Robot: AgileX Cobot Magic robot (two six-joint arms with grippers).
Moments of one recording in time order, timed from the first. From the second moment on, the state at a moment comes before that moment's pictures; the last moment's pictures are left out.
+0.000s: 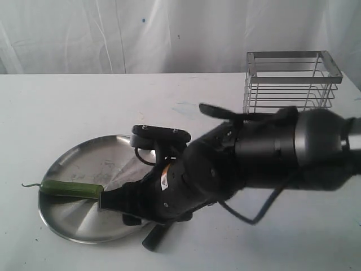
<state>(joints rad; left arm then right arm) 0.10 0.01 0.02 -0.05 0.39 0.05 0.93 1.71 -0.99 0.17 0.36 0.52</state>
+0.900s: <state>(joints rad) 0.10 0.01 0.02 -0.05 0.39 0.05 0.84 1.92 -1.14 0.13 0.61 0.73</state>
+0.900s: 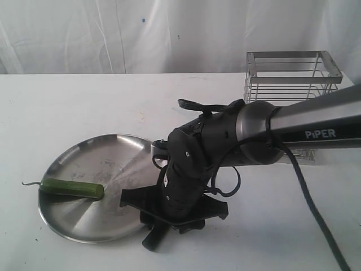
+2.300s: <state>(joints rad) 0.10 0.01 0.02 -0.05 0.39 0.05 0.84 1.83 -1.17 0.40 0.61 0.33</state>
